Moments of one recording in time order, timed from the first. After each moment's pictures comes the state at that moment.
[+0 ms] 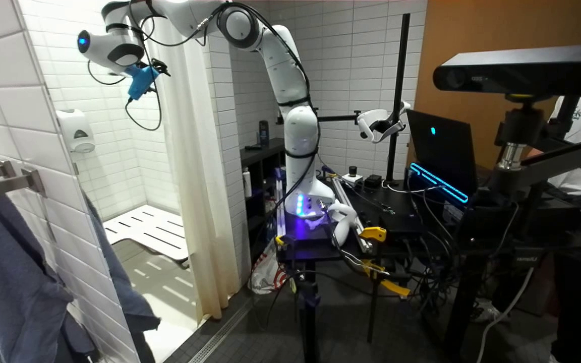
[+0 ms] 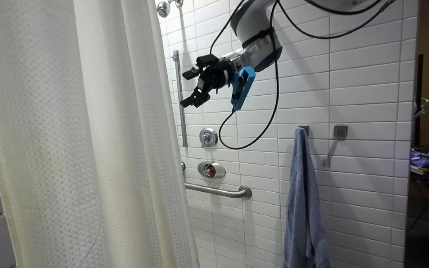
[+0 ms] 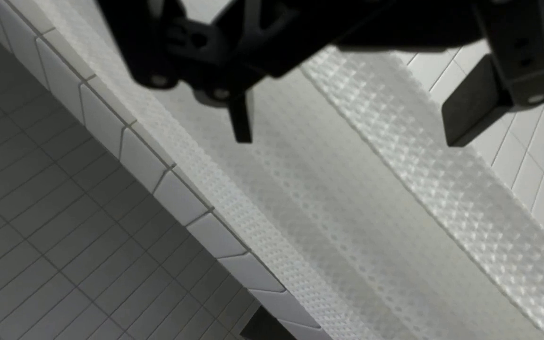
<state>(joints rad) 0.01 0.26 0.07 -1.56 1.13 1.50 -1.06</state>
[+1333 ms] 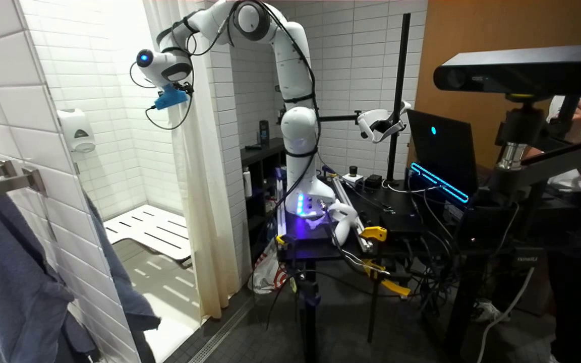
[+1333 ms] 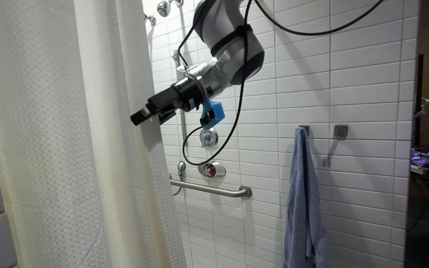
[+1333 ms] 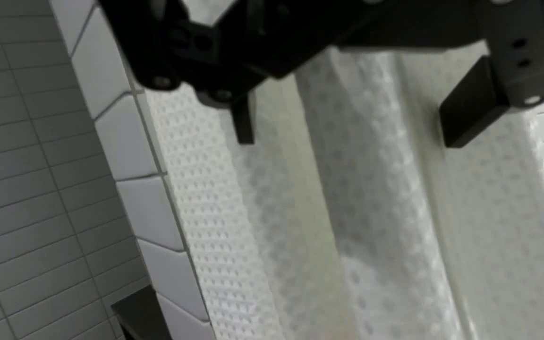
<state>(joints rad) 0.21 0.11 0.19 -1.91 1.22 2.12 -1.50</state>
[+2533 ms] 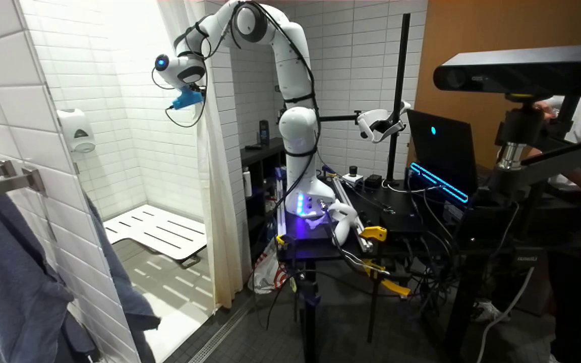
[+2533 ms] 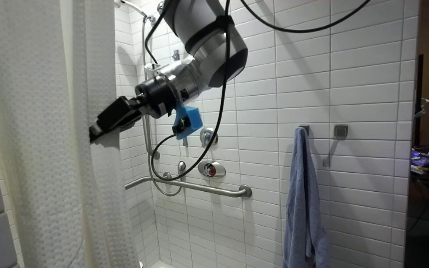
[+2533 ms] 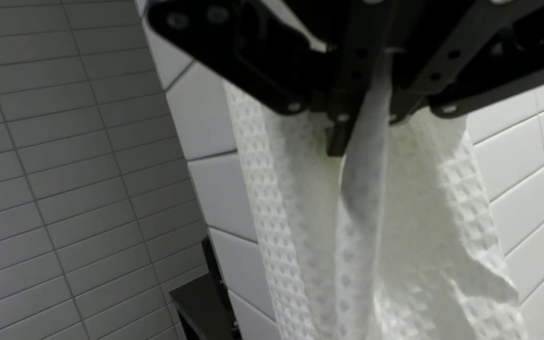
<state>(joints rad) 0.28 0.12 0.28 -1.92 1.25 2.15 -1.53</state>
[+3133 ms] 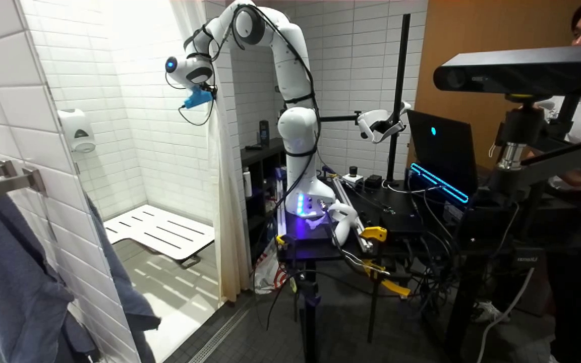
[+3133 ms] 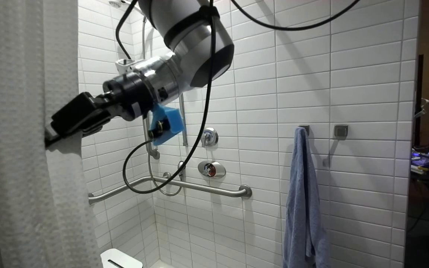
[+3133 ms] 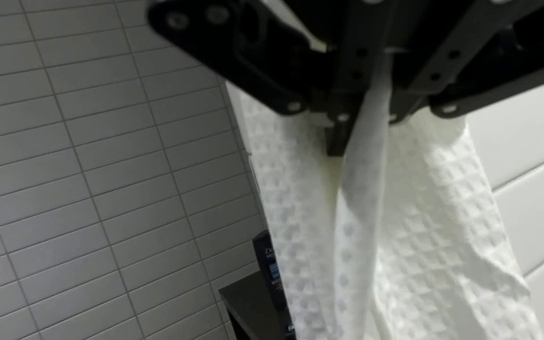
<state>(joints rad) 0.33 0.15 0.33 -1.89 1.25 2.12 -1.53</state>
